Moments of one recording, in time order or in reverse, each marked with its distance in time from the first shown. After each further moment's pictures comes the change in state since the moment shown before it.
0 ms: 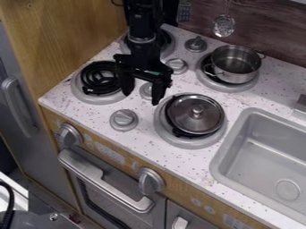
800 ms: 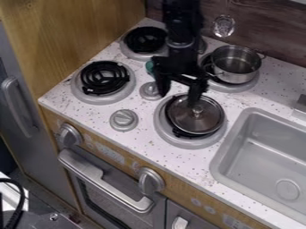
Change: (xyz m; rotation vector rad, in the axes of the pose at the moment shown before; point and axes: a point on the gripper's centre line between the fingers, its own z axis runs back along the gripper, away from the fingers) arm 0.027 -0.065 -0.003 -0.026 -0.071 -0.138
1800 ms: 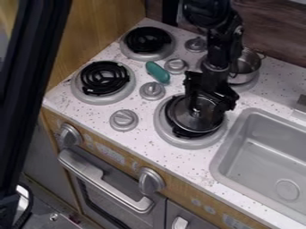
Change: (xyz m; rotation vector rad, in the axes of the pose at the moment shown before) arm 0.041 -0.014 -0.052 0.119 -0.012 -0.011
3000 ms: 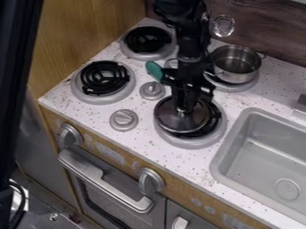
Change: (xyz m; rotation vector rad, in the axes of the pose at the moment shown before) arm -0.016 0.037 0.014 -0.107 0.026 0.066
